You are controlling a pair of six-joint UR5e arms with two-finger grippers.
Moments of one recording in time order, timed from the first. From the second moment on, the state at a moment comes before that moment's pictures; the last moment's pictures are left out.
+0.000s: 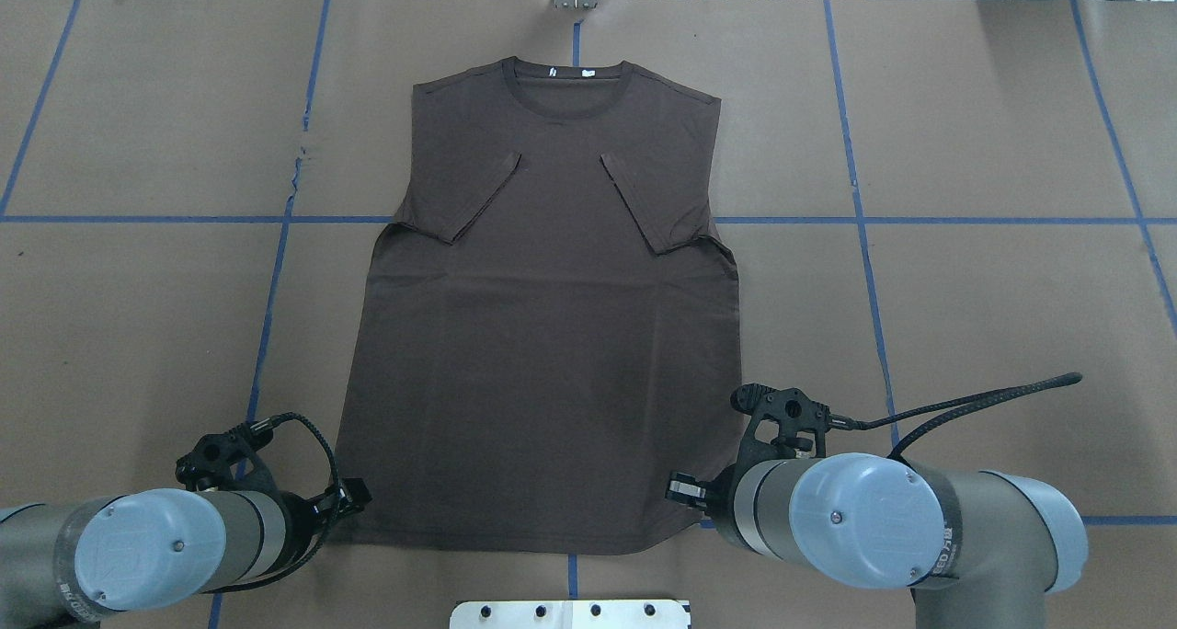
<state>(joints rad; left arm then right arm) -0.15 -1.60 -2.08 -1.85 -1.59 -2.01 0.17 -1.32 2.13 -1.45 1.61 1.74</state>
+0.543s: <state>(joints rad) -0.15 -1.60 -2.08 -1.83 -1.59 -2.01 0.17 -1.32 2.13 -1.45 1.61 1.74</state>
